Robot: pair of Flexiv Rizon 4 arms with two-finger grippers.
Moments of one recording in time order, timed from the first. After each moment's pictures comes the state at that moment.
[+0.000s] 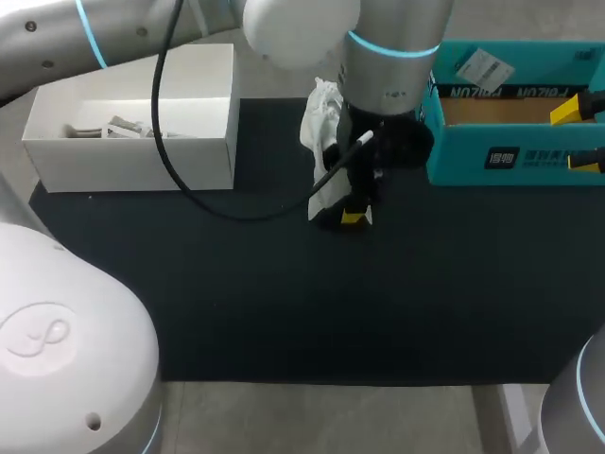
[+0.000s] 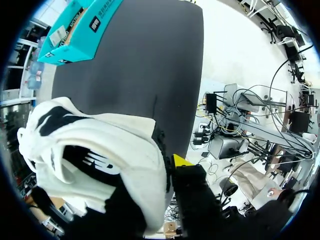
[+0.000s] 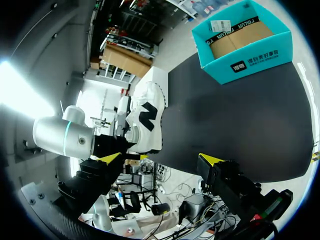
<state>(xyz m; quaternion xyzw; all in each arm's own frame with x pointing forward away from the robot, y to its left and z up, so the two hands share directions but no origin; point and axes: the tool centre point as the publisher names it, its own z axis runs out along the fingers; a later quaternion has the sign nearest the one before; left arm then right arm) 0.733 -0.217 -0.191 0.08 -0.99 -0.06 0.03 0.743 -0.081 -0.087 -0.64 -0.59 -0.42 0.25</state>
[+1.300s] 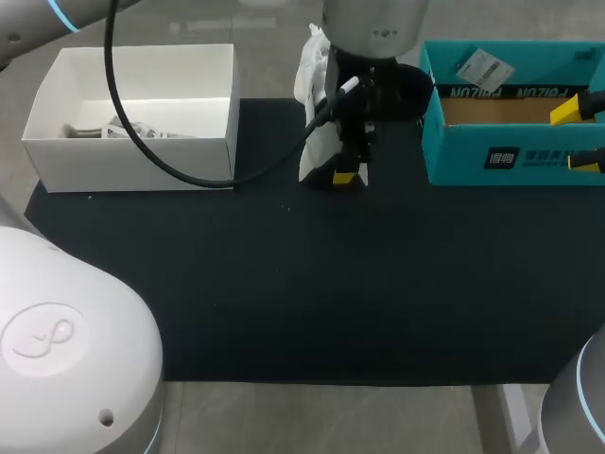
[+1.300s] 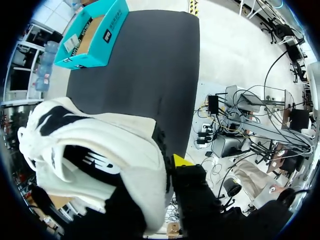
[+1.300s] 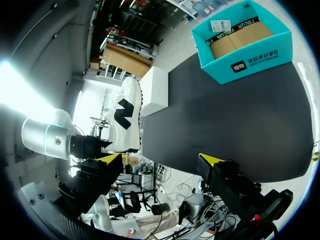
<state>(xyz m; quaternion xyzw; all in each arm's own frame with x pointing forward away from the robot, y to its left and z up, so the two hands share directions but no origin) 0.735 -0.197 -0.123 0.08 -1.00 -0.05 0.00 0.743 -0.081 -0.087 -0.64 -0.59 -0.42 0.25</state>
